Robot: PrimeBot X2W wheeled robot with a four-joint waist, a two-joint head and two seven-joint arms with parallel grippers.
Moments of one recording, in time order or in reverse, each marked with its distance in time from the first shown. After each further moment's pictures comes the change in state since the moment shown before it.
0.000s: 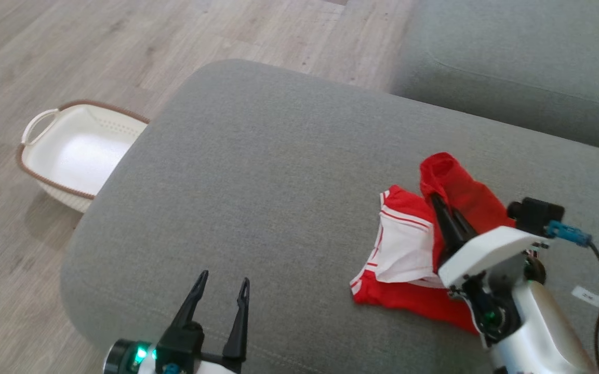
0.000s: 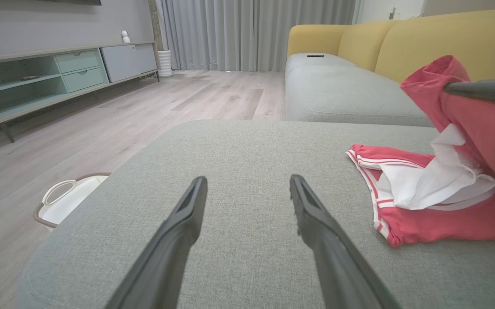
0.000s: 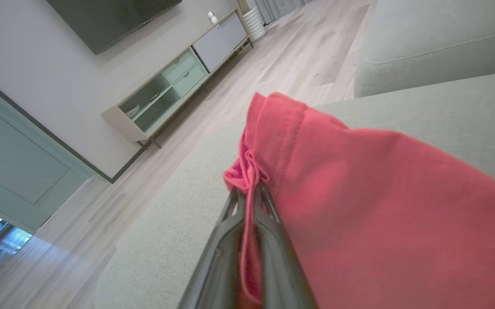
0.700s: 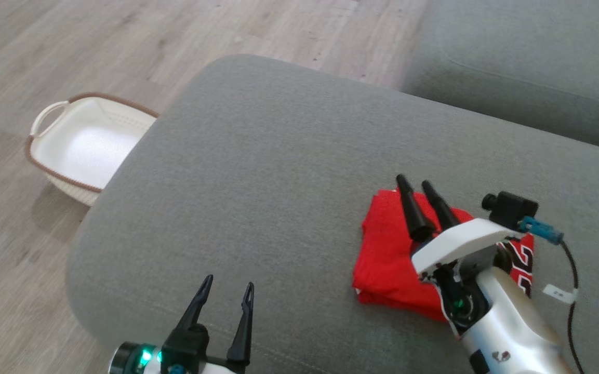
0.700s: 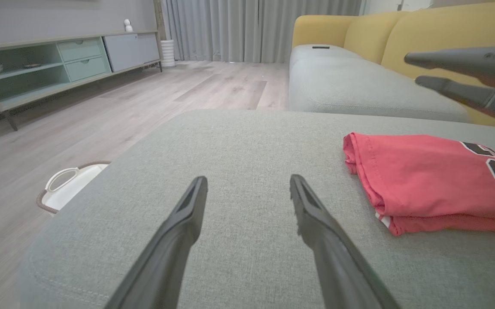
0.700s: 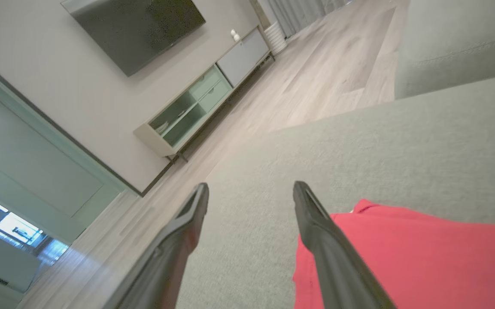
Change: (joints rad) left arm -0.001 -0.007 -0.014 0.023 -0.002 0.000 0.000; right arm -0.126 -0.002 0.194 0.204 0.166 0.000 -0.224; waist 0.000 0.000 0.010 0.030
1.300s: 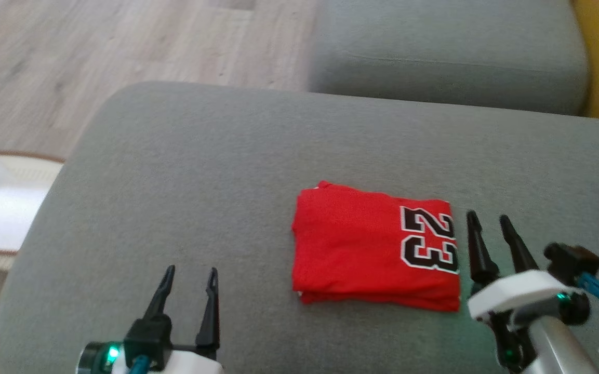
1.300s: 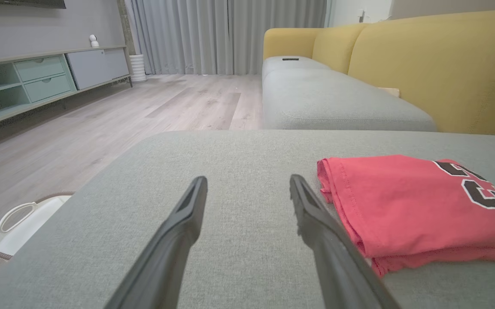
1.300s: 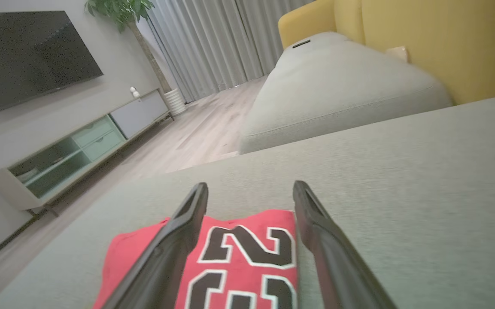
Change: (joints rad) left arm 0.001 -0.007 0.104 -0.014 -0.026 0.018 0.000; right arm 0.170 -0.046 -0.221 -0.056 -0.306 0.000 -0.142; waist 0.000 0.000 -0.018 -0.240
